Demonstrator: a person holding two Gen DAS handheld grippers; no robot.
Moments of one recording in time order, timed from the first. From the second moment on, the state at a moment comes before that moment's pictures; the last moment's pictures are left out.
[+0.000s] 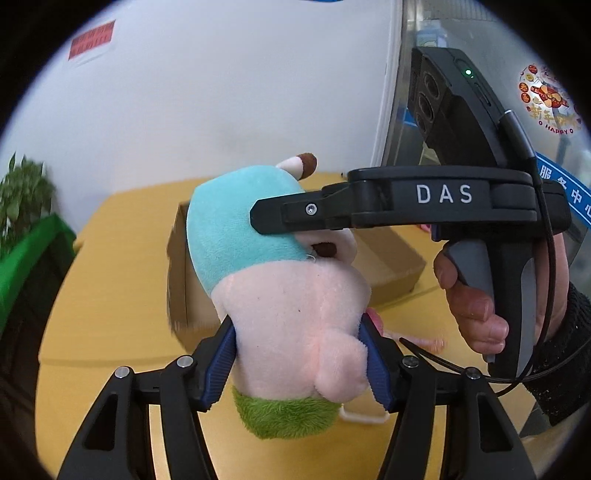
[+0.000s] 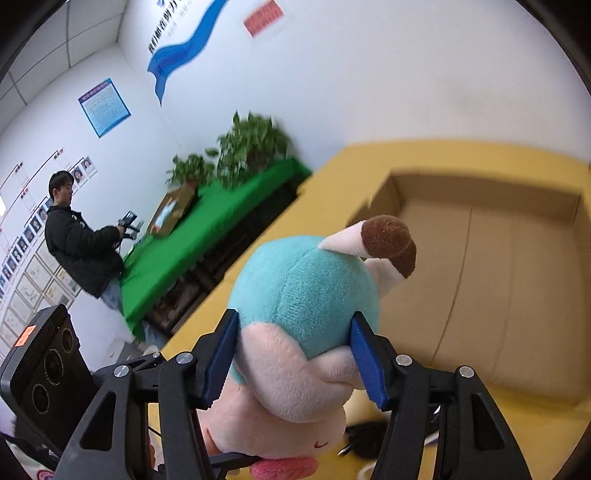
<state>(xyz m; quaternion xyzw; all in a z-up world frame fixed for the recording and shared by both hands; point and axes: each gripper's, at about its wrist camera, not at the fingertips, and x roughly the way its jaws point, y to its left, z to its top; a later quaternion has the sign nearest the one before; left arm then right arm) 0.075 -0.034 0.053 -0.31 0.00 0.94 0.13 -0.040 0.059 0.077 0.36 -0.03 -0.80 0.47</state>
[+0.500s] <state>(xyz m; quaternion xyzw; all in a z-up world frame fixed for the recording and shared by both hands) -0.098 -0.060 0.109 -0.31 -0.01 0.94 0.13 -0.183 0.026 0.164 0.33 -0.01 -0.82 0.47</state>
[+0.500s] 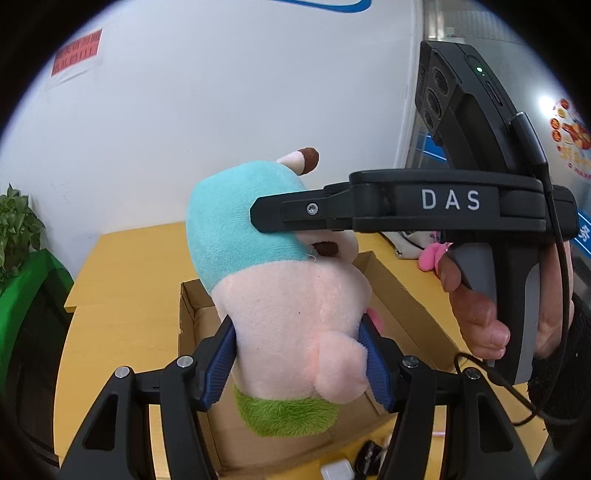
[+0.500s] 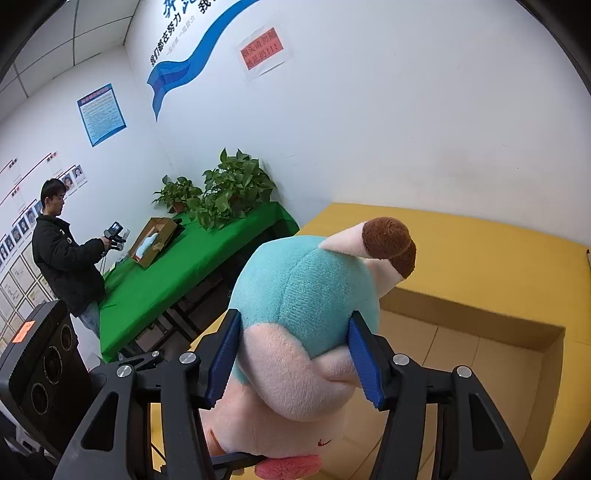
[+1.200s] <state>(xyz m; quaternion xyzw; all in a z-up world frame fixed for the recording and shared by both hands) -0.281 -0.082 -0.075 -0.50 -0.03 0.86 0.08 -0.358 -0.038 -0.028 0.45 -0.05 -0.77 0.46</state>
